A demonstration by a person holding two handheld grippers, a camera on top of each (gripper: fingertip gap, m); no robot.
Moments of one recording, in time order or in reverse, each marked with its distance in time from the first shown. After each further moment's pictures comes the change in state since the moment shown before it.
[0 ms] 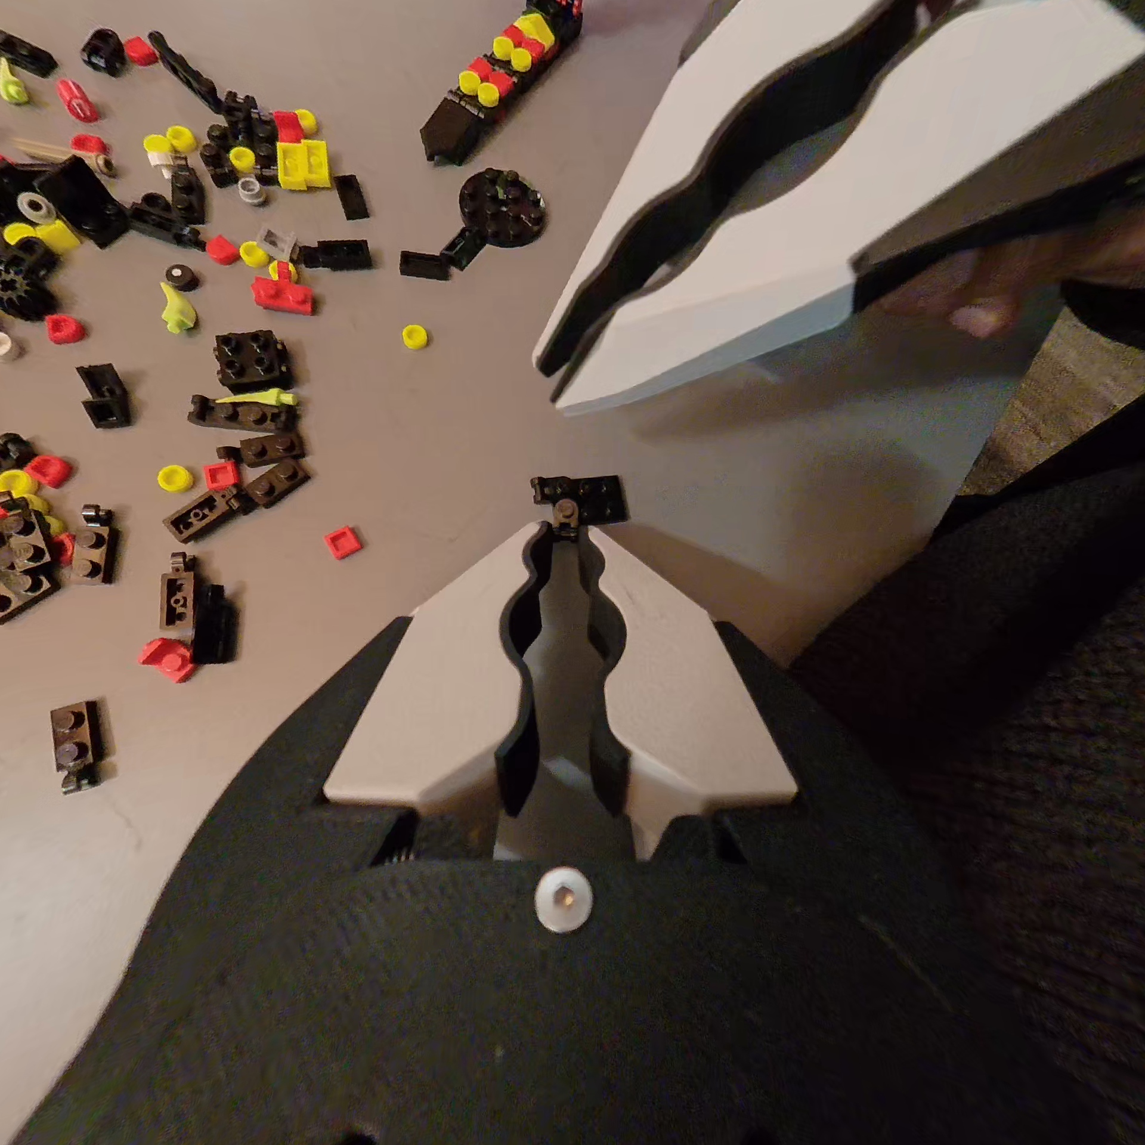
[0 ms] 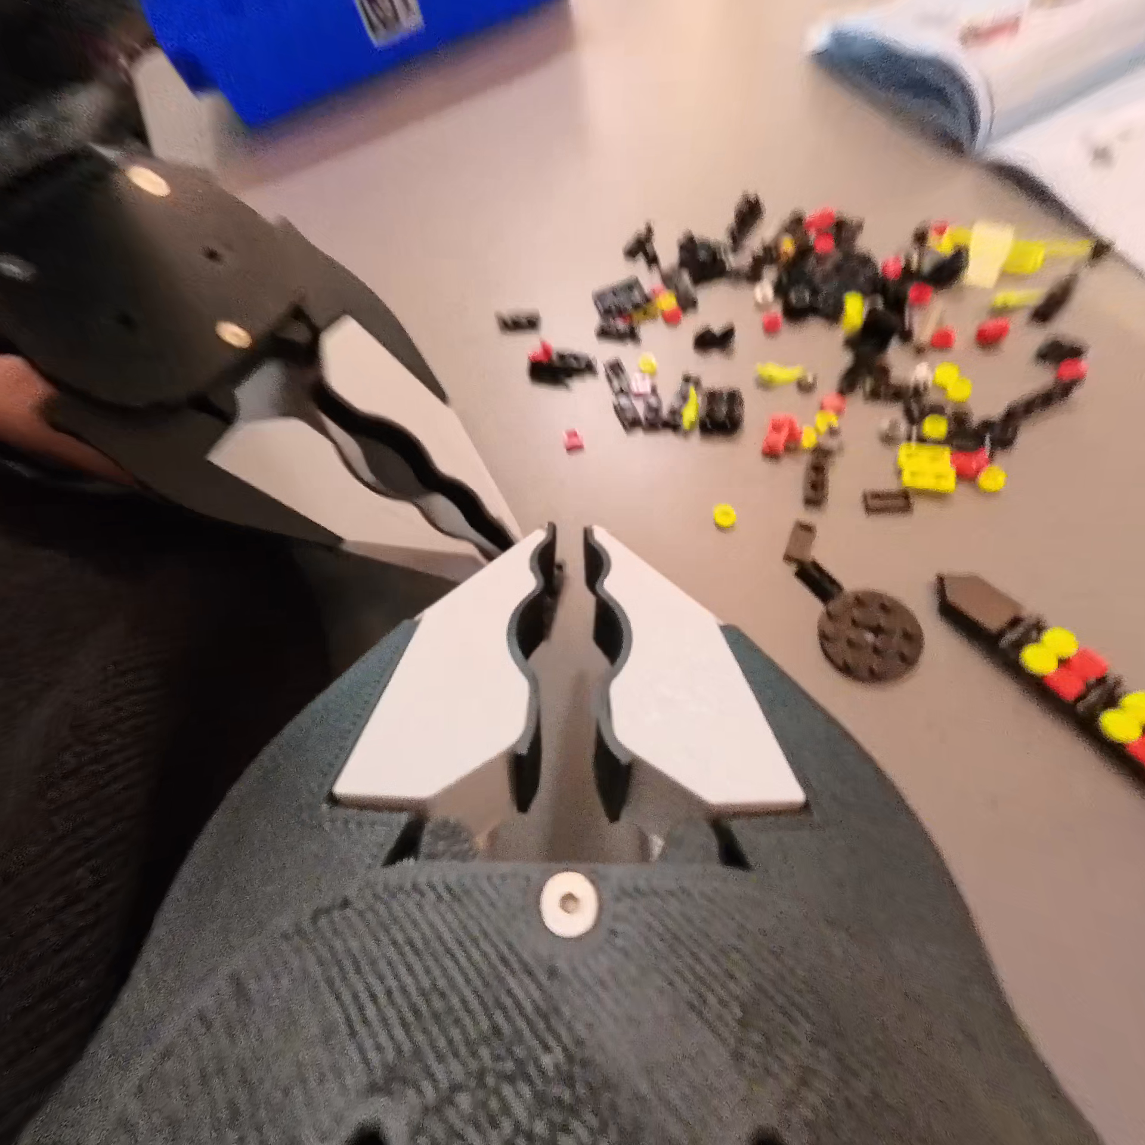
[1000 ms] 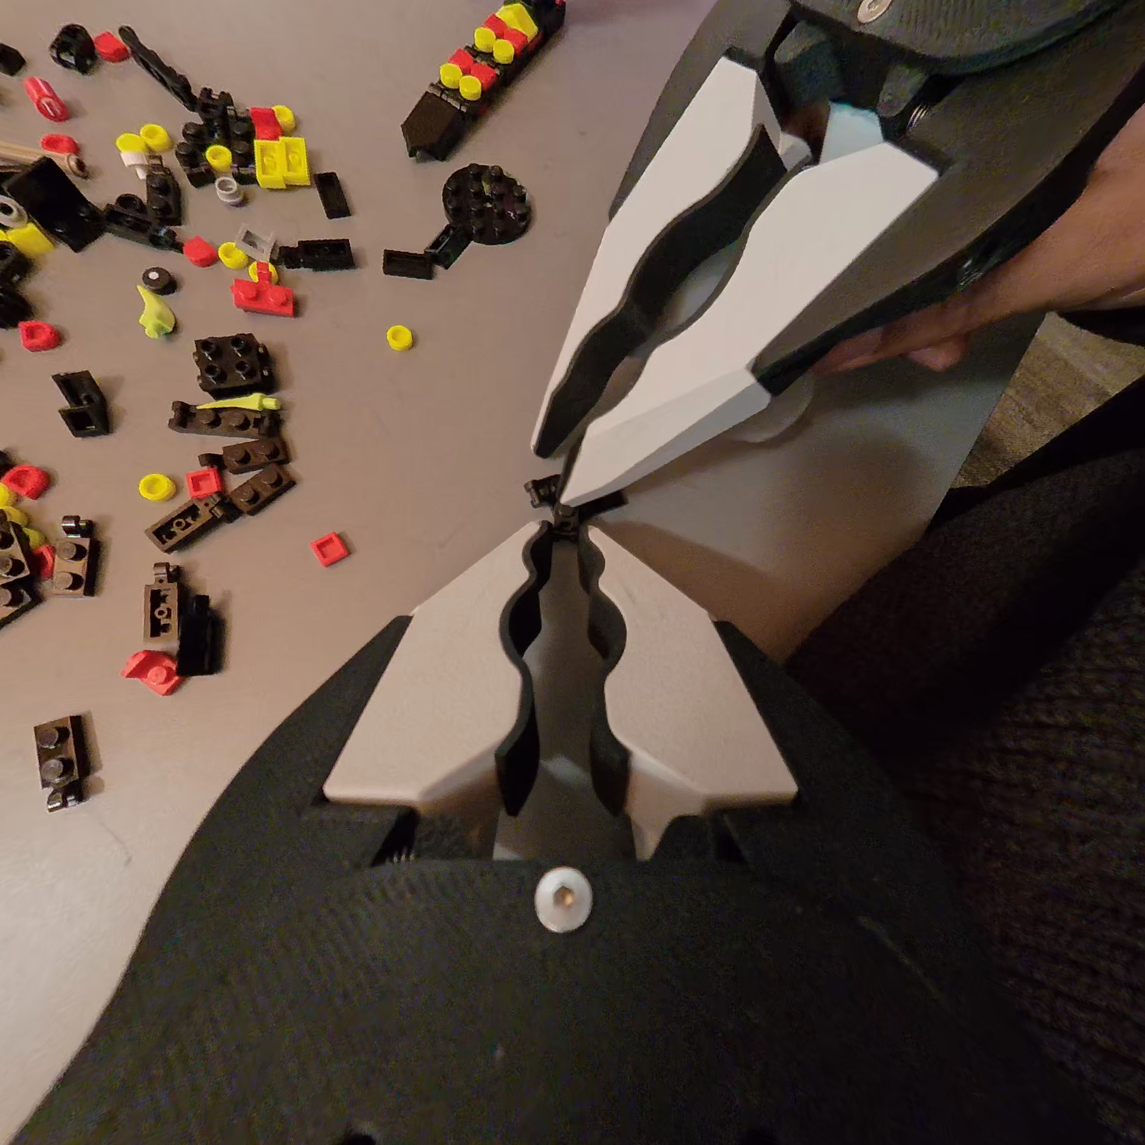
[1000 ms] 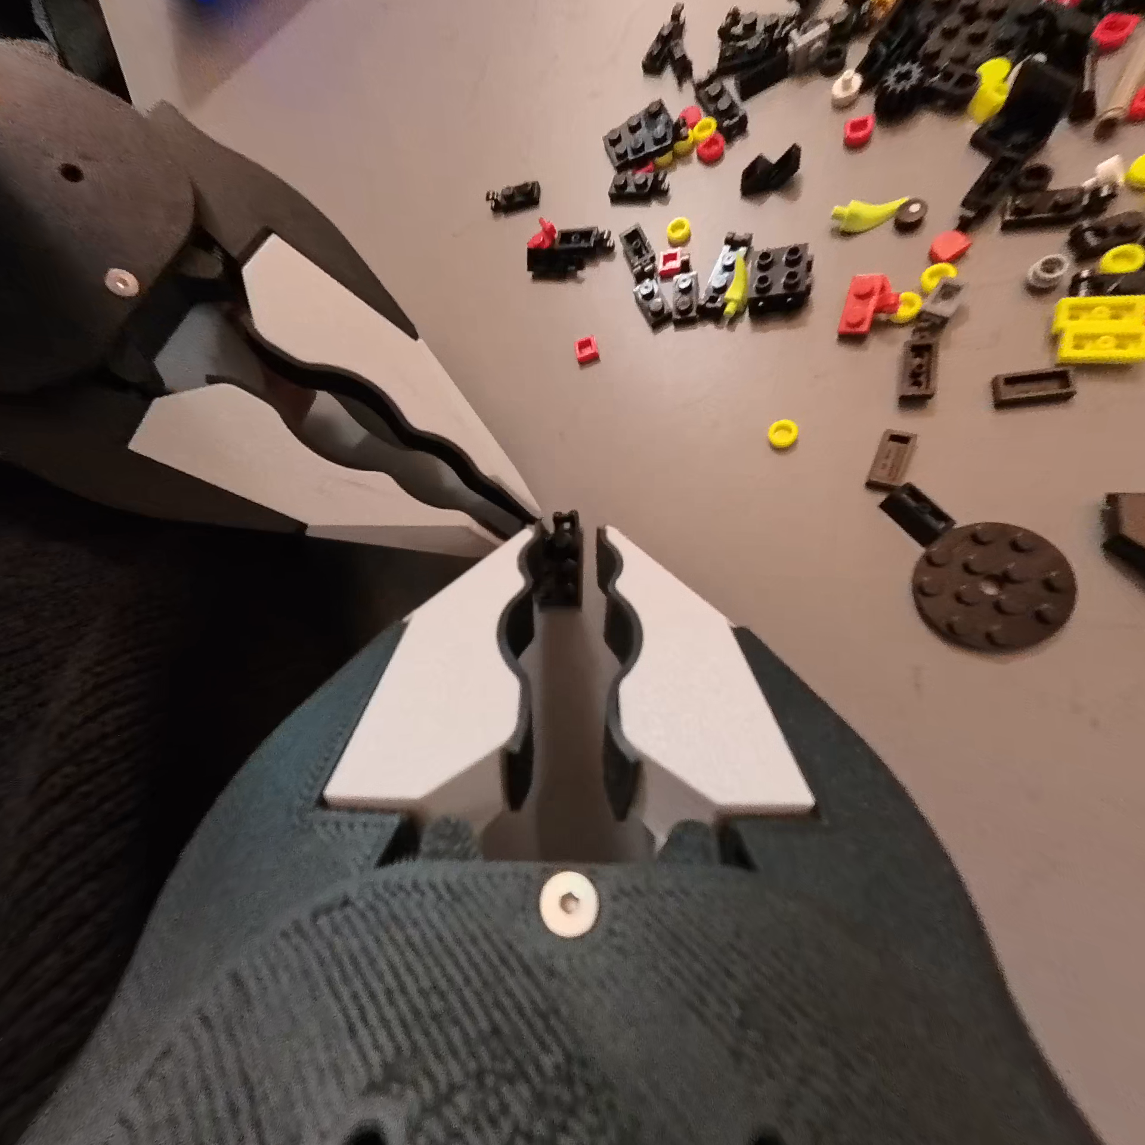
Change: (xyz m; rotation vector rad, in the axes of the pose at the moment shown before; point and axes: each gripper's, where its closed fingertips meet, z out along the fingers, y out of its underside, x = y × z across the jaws) left arm 0.003 0.000 0.002 -0.010 0.014 0.012; right arm -0.006 0.031 0.018 -0.173 -0.094 0.143
